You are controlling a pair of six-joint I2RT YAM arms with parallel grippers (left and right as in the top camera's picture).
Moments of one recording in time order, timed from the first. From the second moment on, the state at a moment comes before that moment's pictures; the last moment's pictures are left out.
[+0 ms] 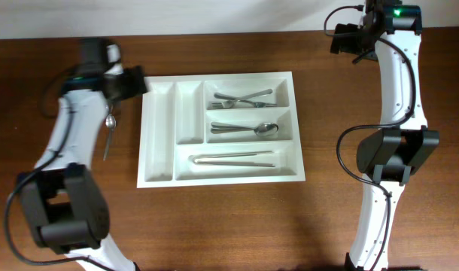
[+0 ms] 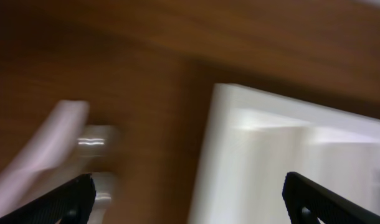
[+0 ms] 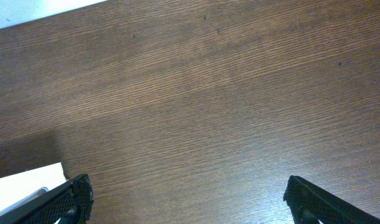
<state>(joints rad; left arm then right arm) 0.12 1.92 1.56 -0.61 0.04 -0.13 -0.08 2.44 2.63 -1.28 0.06 0.16</state>
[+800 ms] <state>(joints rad) 0.39 1.92 1.55 -0.77 -0.11 0.46 -0.08 2.44 2.63 -1.28 0.06 0.16</state>
